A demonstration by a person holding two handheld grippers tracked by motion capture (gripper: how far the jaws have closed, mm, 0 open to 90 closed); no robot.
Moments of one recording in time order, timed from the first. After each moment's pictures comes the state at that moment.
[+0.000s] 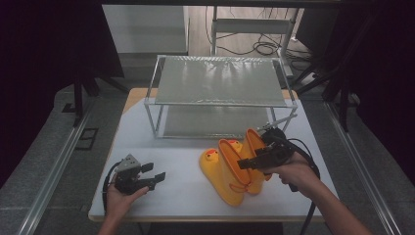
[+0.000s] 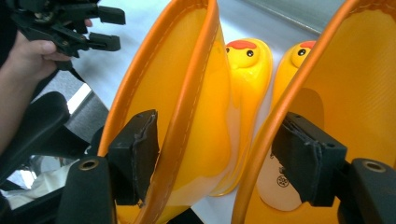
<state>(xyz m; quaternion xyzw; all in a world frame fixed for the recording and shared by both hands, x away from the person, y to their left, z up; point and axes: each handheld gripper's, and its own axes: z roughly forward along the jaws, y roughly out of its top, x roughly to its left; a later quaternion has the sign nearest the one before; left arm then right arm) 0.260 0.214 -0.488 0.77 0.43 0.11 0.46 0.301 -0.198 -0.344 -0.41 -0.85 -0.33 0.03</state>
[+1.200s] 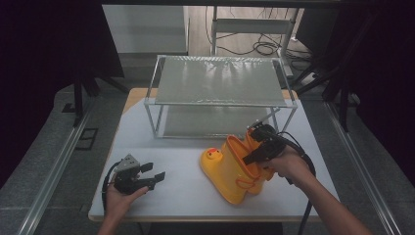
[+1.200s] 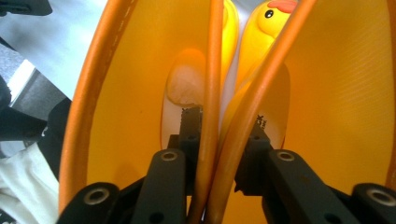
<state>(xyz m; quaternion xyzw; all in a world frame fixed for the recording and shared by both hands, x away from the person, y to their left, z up) 0.259 0.215 -0.488 0.77 0.43 0.11 0.46 0.323 -0.182 -0.352 -0.44 -0.87 -0.21 0.01</state>
